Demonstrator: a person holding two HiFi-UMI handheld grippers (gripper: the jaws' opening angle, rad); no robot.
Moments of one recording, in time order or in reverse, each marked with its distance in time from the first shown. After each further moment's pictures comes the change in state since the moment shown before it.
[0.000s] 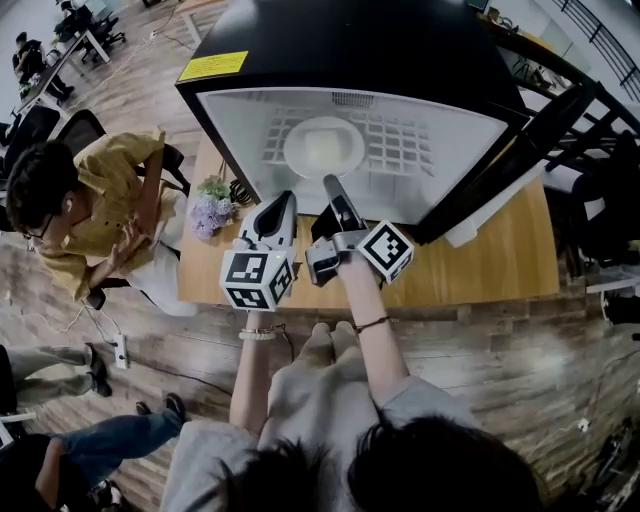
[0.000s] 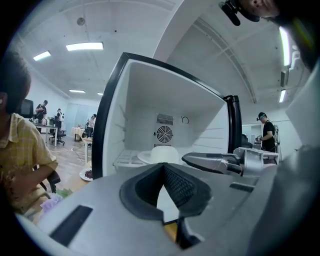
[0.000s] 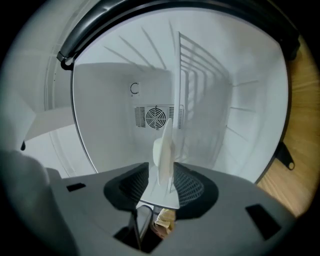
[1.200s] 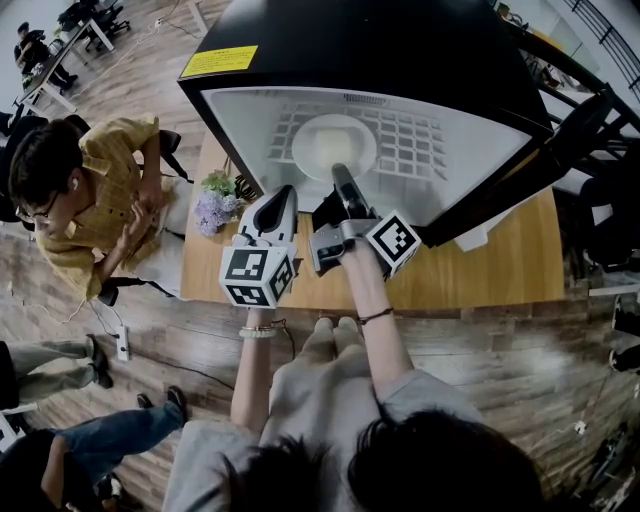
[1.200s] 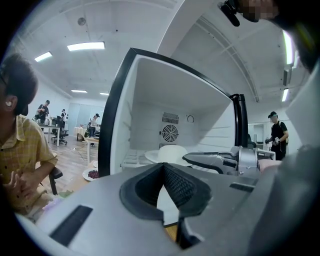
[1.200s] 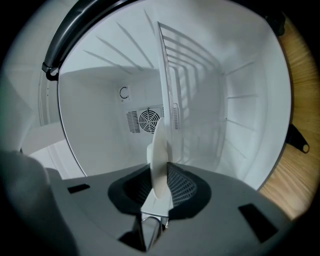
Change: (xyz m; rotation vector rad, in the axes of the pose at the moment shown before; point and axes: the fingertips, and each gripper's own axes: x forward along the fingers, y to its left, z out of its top) left arm 0.006 0.019 -0.002 -0.006 0.009 0.026; right arm 0.022 -0.006 0.005 0.135 -0.049 0.005
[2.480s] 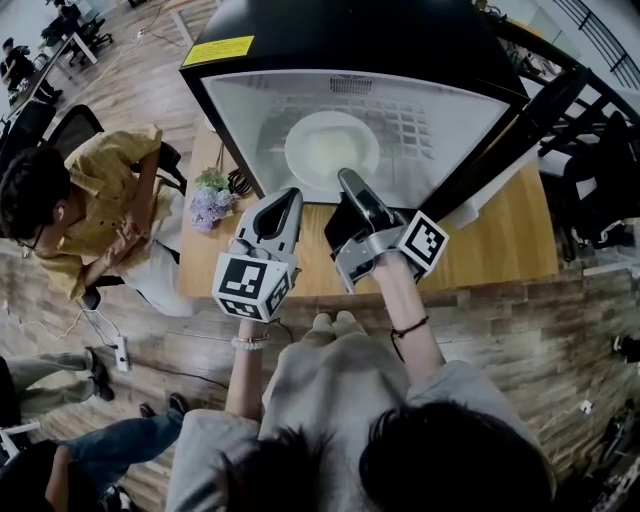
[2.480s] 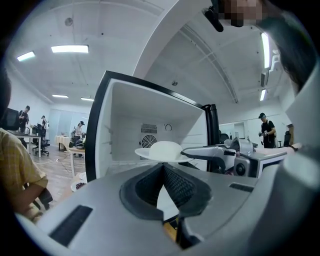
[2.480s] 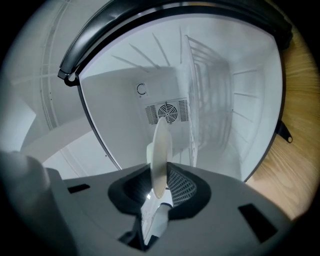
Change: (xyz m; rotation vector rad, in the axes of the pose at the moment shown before) left arm -0.045 -0.047 0.026 0.104 -0.059 -0.184; right arm -0.058 0.059 -0.013 0.035 0.161 0.093
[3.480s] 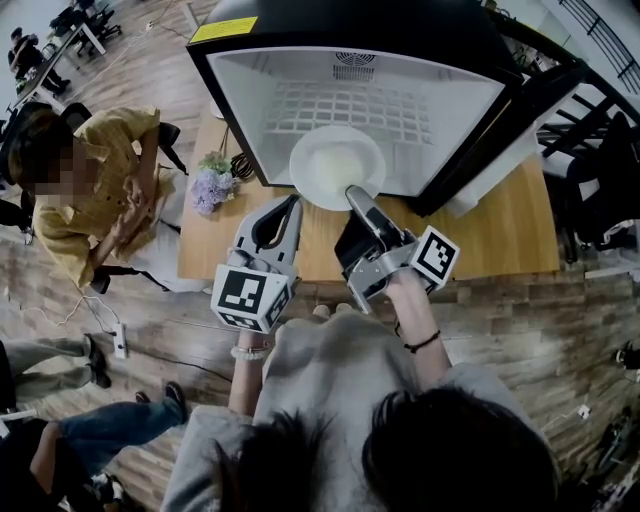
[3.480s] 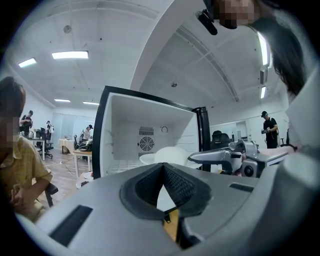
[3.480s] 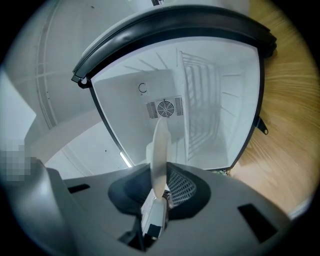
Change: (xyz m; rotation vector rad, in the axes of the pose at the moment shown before) left arm -0.038 -0.030 -0.001 0.019 -0.015 0.032; right arm -0.055 0.004 -0.024 0.019 0.089 -0.023
